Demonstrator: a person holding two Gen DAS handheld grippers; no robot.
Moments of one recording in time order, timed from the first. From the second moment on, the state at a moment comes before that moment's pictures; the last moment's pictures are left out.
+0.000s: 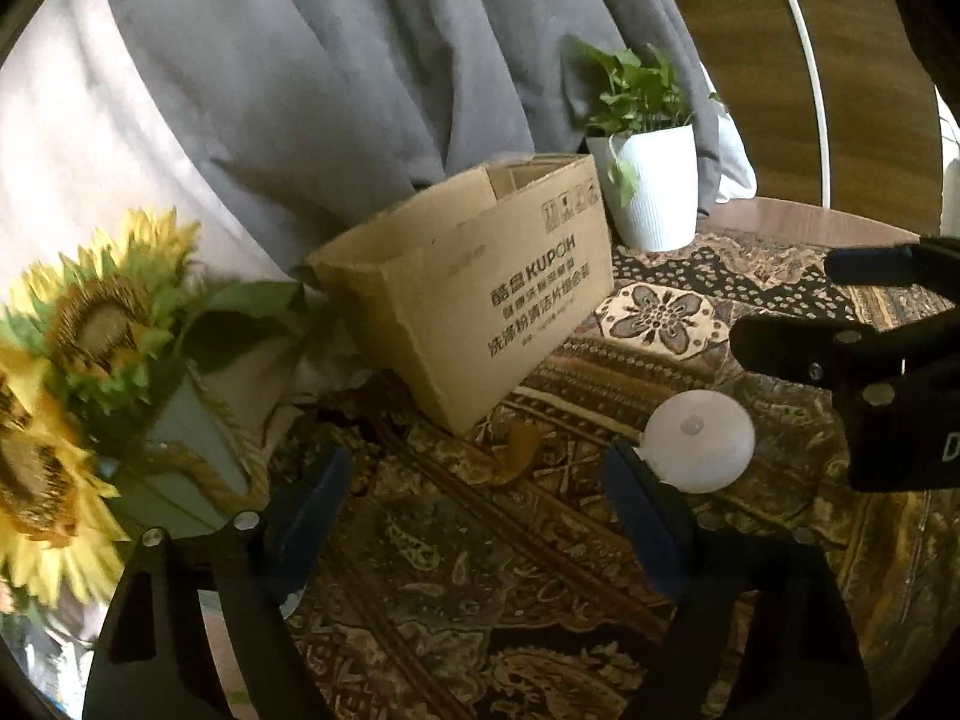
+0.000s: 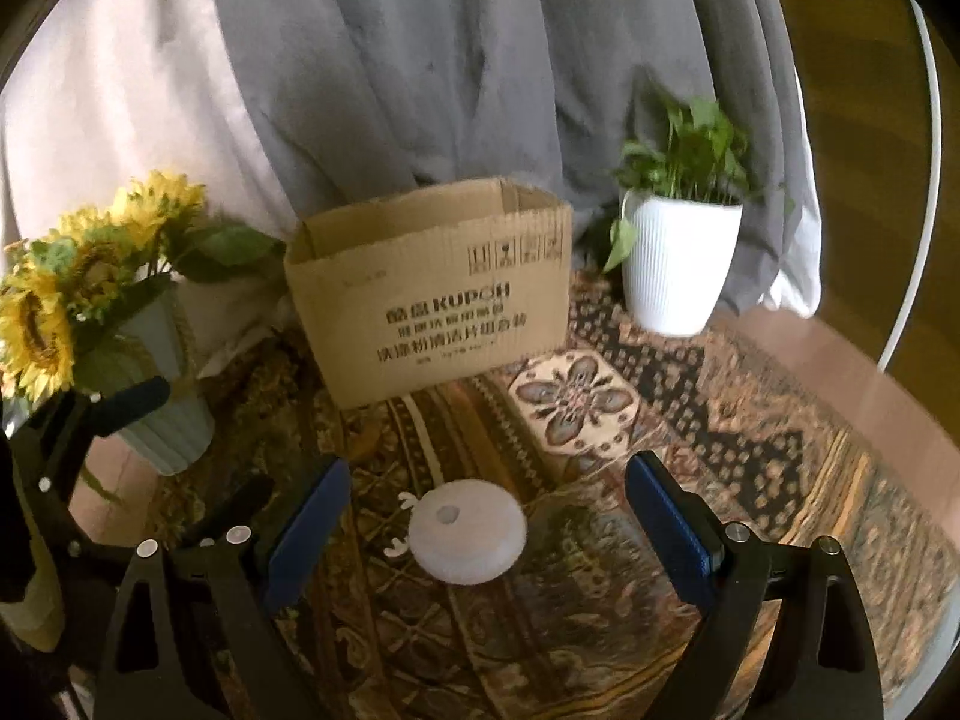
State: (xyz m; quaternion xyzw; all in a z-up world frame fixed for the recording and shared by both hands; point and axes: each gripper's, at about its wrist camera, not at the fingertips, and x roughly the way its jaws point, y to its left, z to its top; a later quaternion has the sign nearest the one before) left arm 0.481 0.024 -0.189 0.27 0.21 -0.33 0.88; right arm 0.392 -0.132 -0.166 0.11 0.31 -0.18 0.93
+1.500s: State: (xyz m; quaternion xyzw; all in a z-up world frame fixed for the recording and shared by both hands) left arm 0.580 -0.030 -0.267 0.29 0.33 -0.42 0.80; right arm 0.453 -0.142 -0.259 0.21 0.39 -0.25 0.86
